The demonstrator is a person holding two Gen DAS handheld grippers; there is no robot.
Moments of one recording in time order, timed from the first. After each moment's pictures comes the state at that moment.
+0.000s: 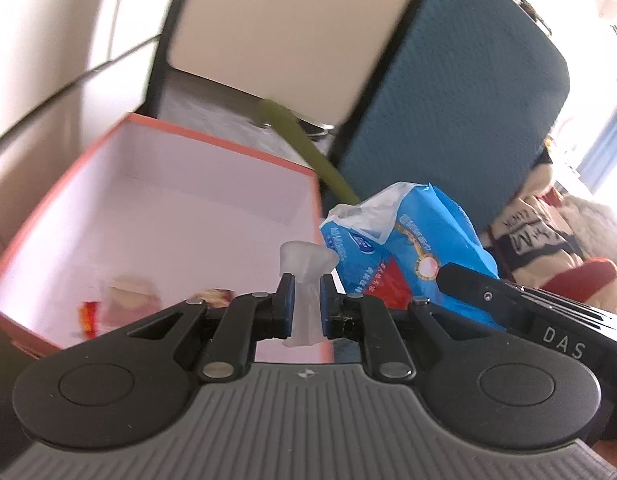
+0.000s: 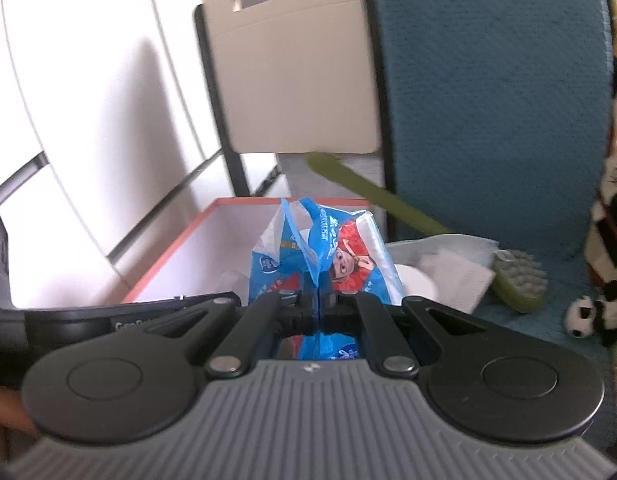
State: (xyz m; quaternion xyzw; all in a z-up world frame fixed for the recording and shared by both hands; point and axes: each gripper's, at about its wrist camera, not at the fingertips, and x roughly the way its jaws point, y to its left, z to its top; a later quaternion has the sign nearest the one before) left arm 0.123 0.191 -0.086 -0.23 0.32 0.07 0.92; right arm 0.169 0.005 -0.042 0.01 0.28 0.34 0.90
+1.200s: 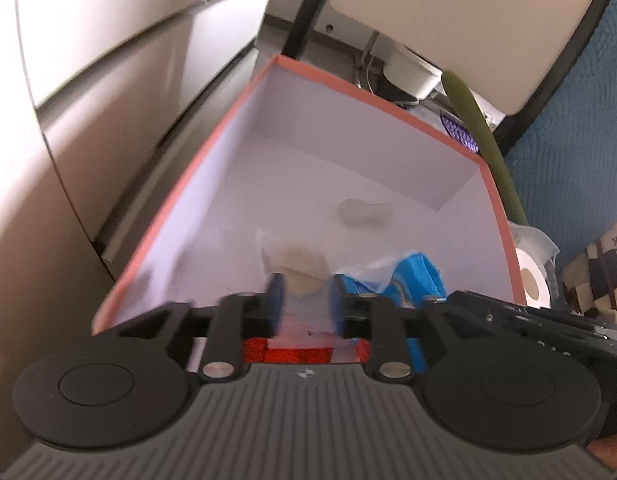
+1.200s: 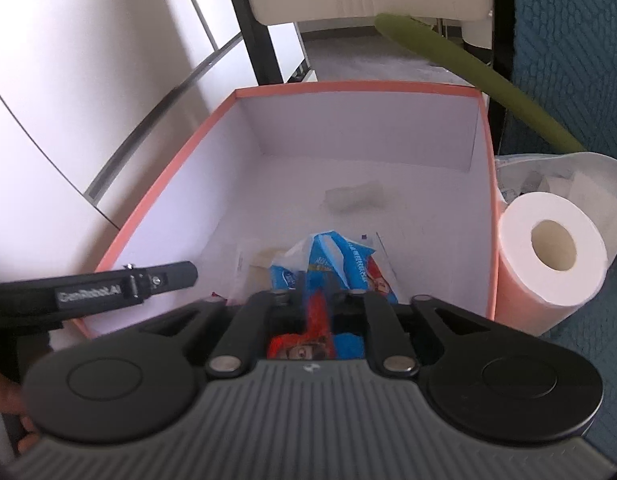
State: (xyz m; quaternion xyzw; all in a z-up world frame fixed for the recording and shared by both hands) left arm 0.137 0.341 -0.165 -0.25 0.39 0.15 0.87; right arm 0.226 0.143 -0.129 -0.02 0.42 0.34 0.84
